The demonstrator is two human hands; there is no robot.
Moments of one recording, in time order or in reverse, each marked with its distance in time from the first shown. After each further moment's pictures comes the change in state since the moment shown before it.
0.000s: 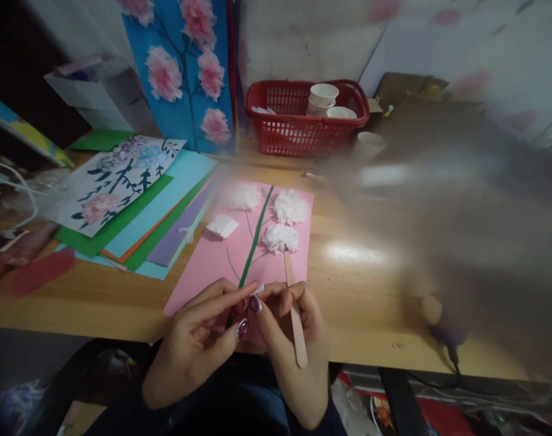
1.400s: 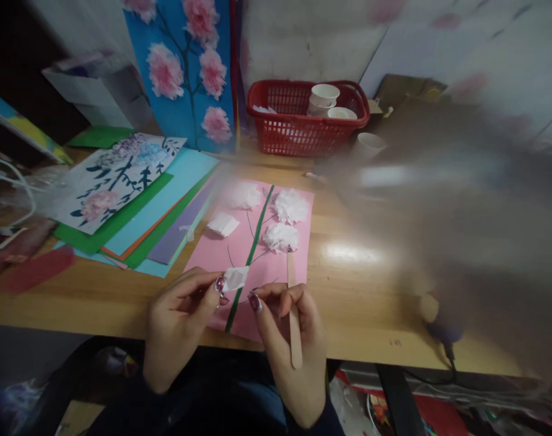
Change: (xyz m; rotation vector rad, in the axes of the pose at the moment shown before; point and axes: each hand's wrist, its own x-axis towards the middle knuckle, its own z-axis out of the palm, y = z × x) left_hand 0.011 -0.005 -0.005 0.195 0.450 0.033; right_hand -0.006 0.006 0.001 -0.142 0.043 -0.057
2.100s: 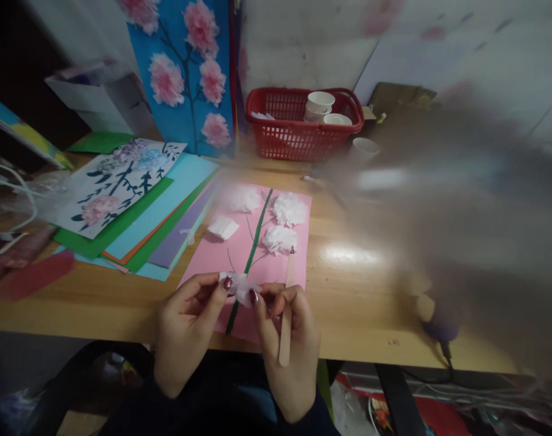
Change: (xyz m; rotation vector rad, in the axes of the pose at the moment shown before) left_hand -0.007 -0.006 0.008 -0.051 0.039 -0.117; right_hand -0.003 0.012 0.003 -0.172 0.062 -0.068
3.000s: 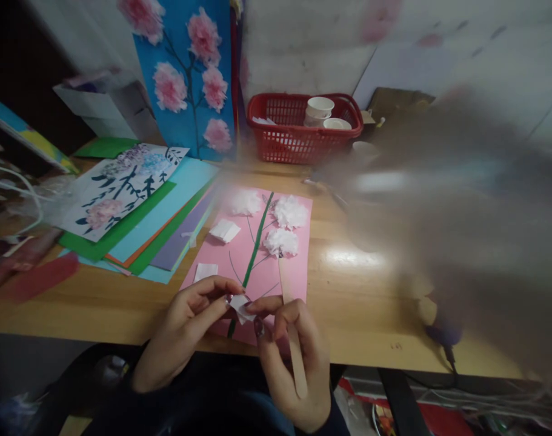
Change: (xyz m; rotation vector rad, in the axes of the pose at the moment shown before) left_hand 0.012 0.012 -0.014 -0.348 -0.391 -0.307; right_hand -0.006 -0.005 -0.016 0.045 -0.192 -0.135
